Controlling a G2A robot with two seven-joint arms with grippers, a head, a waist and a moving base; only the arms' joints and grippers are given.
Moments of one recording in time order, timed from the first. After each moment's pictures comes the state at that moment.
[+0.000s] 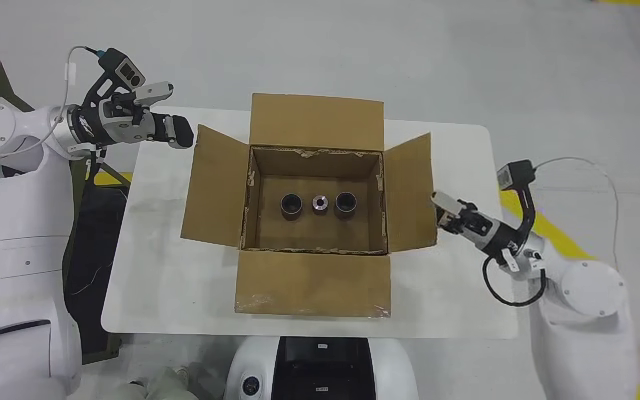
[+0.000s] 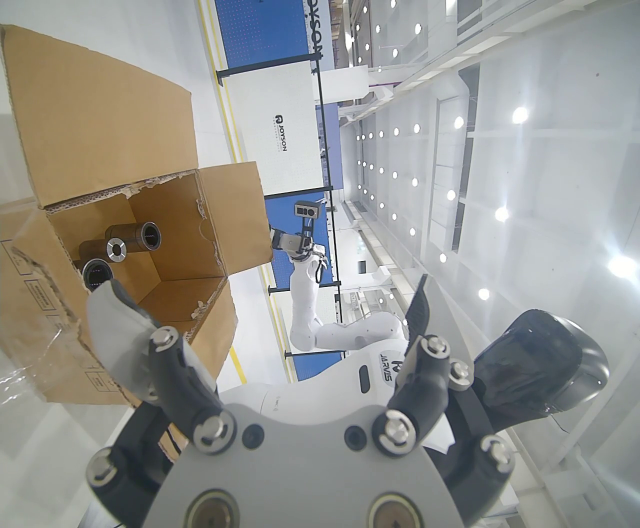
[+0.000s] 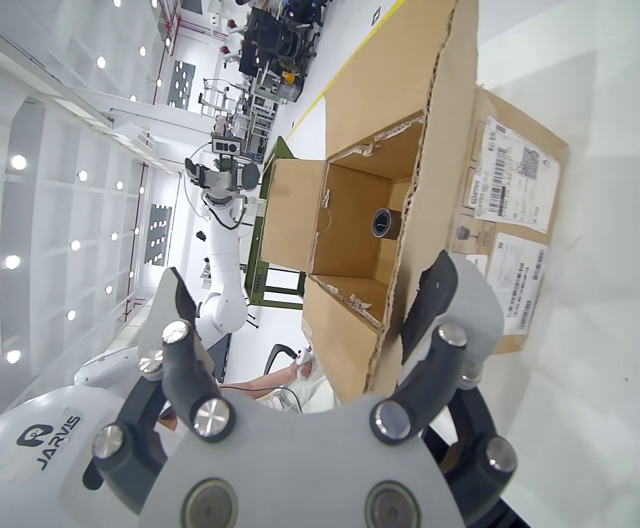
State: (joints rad) left arm 0.86 -0.88 -1.61 -1.32 -0.55 0.11 -1.47; right arm -1.52 -1.25 1.68 -2.00 0.12 -0.02 1.01
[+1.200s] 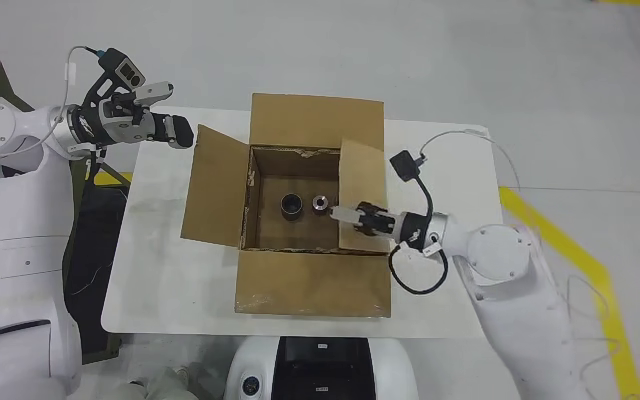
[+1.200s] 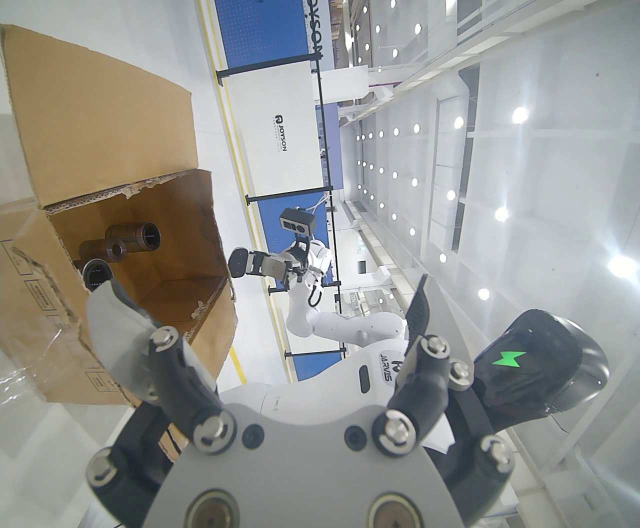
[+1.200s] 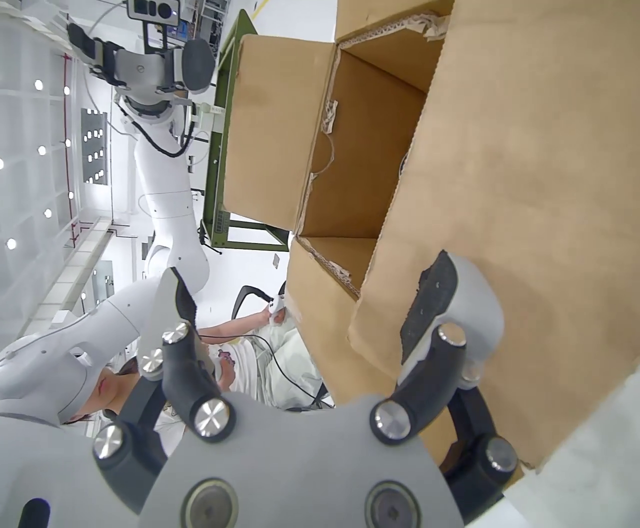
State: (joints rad) left arm 0.86 -0.88 -1.61 -1.32 -0.55 0.11 -1.47; right arm -1.25 -1.24 1.23 -1.94 -0.13 0.16 0.99
